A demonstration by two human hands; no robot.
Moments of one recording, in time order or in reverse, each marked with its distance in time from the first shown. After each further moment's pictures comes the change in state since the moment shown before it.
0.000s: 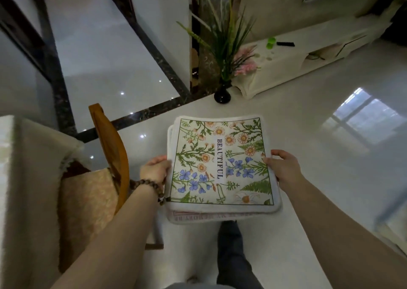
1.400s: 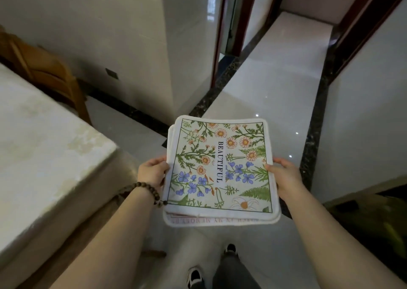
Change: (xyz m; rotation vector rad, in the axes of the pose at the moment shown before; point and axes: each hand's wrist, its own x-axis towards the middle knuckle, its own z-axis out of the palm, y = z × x) left_hand 0.345 0.304 -0.159 -0.717 0.764 -0.039; right_hand 0.260 -0.338 0.671 -0.483 -0.887 -0.133
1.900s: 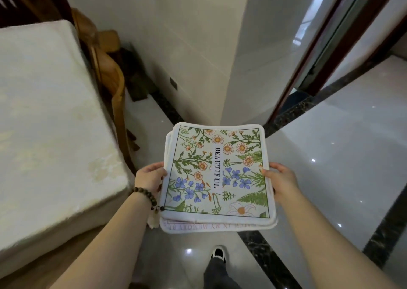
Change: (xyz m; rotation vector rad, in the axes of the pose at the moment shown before) left_hand 0.134 0.112 0.021 -0.269 0.337 0.015; right_hand 0.195 -0.161 0.202 -0.315 -0.354 -0.056
